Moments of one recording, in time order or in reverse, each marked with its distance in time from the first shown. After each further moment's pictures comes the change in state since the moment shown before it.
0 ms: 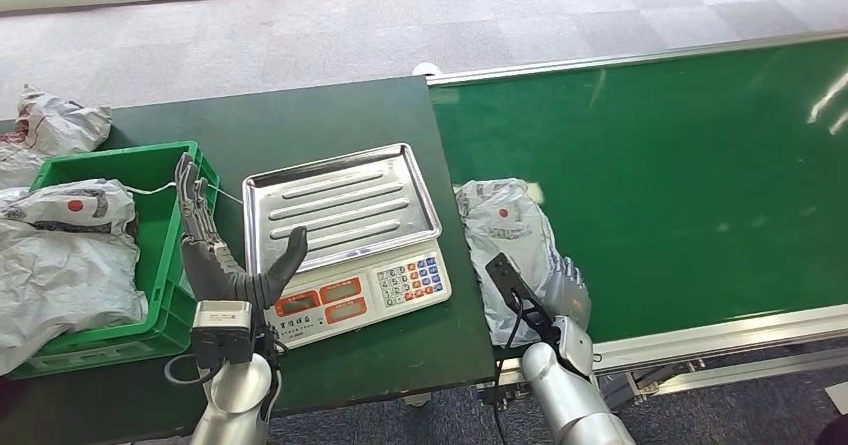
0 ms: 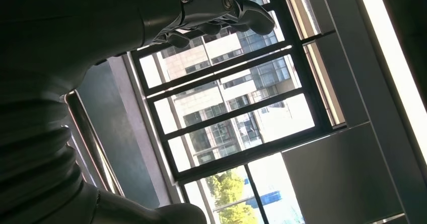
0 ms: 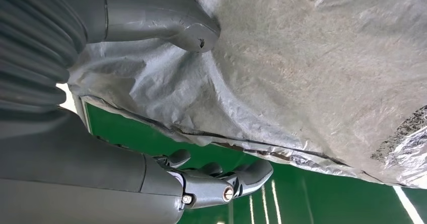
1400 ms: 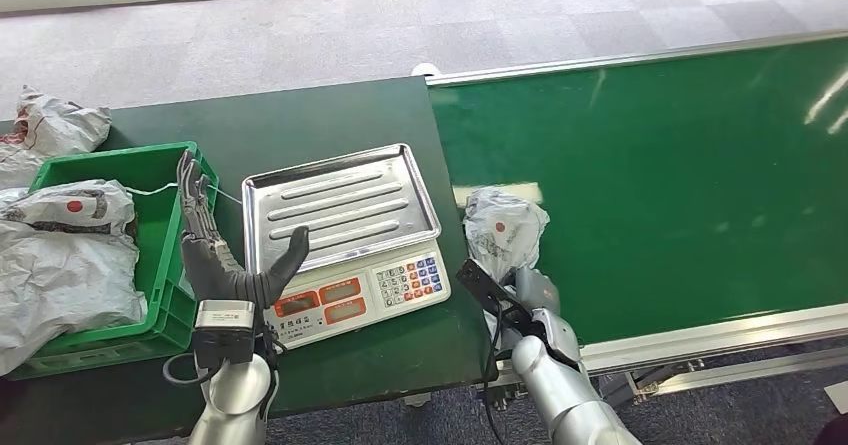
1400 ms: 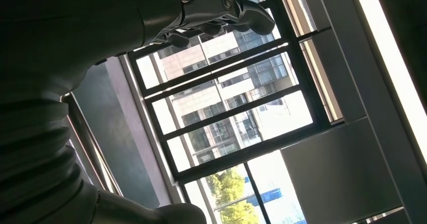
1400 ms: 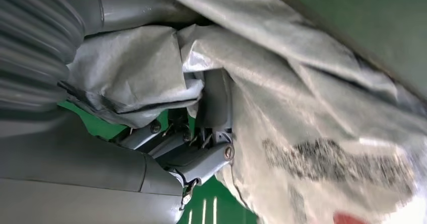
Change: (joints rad) left arm 0.007 -0.002 0.006 -0.024 -0.041 -0.016 0.021; right arm -0.040 0.012 0.059 0.059 -0.045 0.112 -0.188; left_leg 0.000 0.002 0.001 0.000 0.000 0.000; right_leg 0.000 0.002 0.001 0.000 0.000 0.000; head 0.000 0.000
